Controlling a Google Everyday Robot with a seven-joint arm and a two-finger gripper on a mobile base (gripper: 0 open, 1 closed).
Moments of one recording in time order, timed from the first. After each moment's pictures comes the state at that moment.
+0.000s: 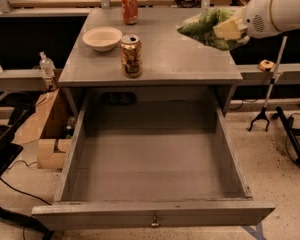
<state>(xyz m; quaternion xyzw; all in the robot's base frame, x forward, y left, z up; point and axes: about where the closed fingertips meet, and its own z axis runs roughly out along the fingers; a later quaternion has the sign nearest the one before) 0.679 -0.205 0.994 -0.36 0.79 0.06 0.49</state>
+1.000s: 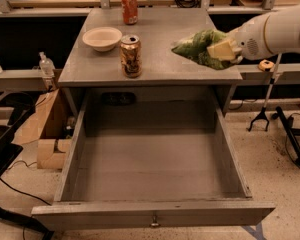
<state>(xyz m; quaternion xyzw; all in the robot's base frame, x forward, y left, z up) 0.653 -0.192 0.952 -0.37 0.79 0.09 0.48</state>
